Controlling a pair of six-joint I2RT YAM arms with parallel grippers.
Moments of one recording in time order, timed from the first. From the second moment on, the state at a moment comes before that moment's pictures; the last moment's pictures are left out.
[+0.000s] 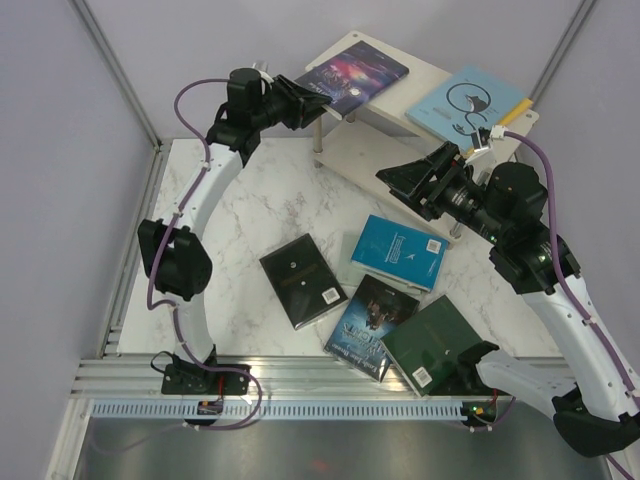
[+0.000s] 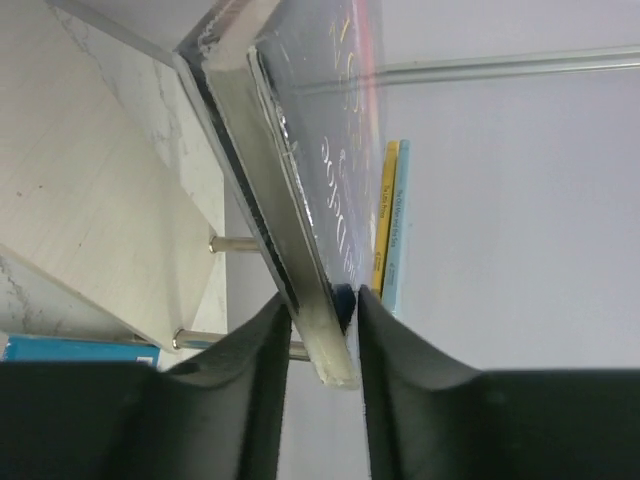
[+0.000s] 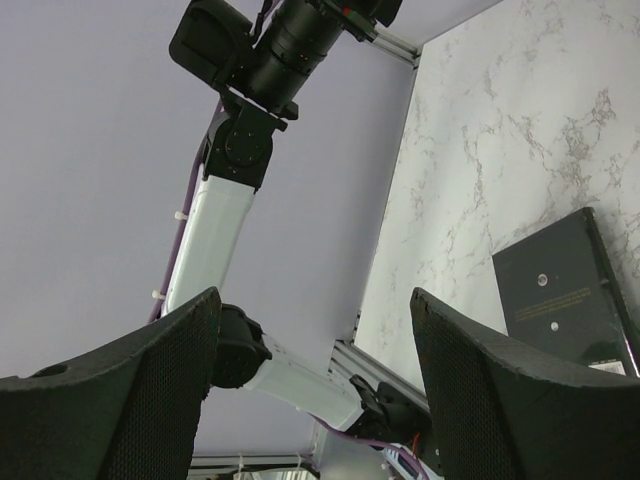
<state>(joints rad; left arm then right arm) -0.32 1.95 1.98 -0.19 0.47 -1.30 0.48 0.98 1.33 -0.44 -0.23 1.08</state>
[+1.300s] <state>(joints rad) -0.39 2.18 2.25 -0.16 0.31 -1.46 0.45 1.00 1.33 -0.49 -0.22 1.03</state>
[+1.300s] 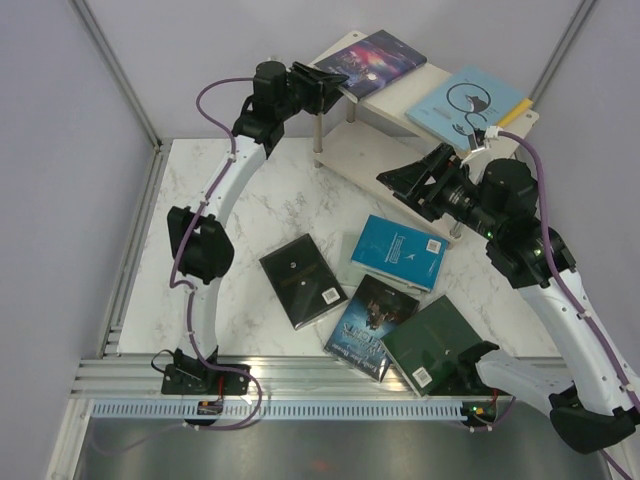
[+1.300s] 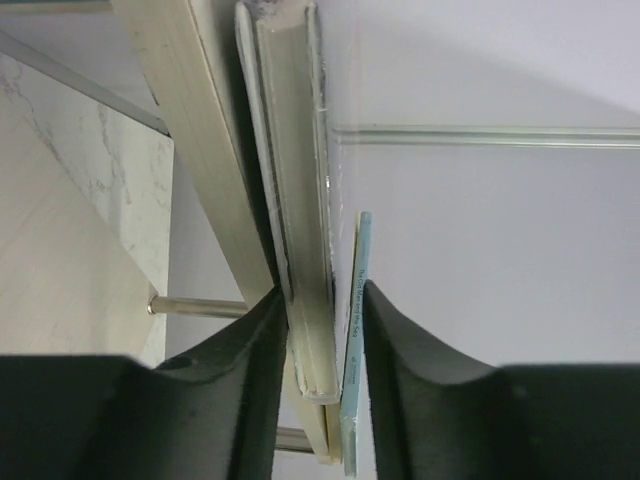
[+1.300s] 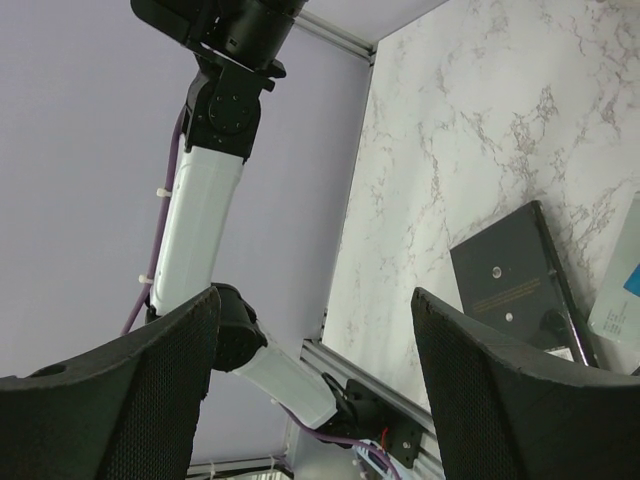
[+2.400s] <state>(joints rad) -0.22 1.41 1.36 -0.33 0.43 -1.07 0.52 1.27 1.24 -0.52 -0.38 0.83</state>
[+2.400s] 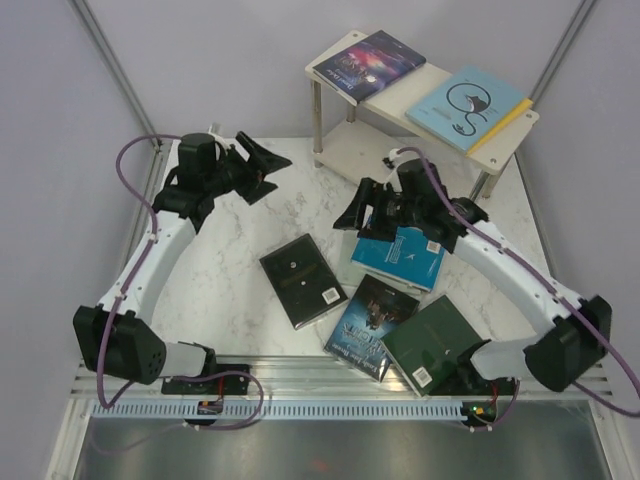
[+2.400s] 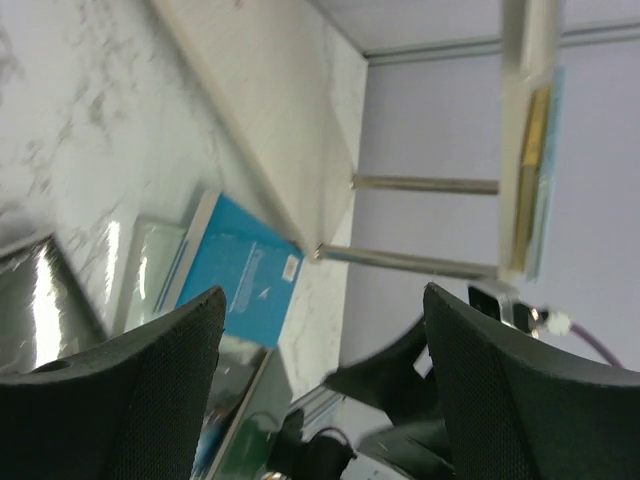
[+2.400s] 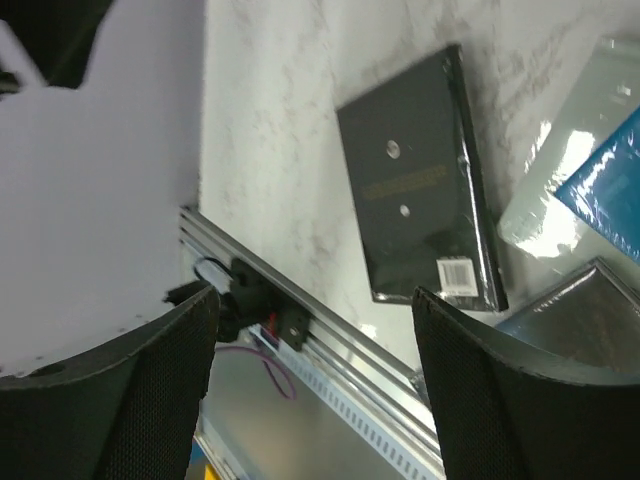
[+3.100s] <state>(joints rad) -0.22 0.84 0.83 -0.70 0.44 -0.97 0.58 1.91 1.29 -0.43 -0.46 0.55</state>
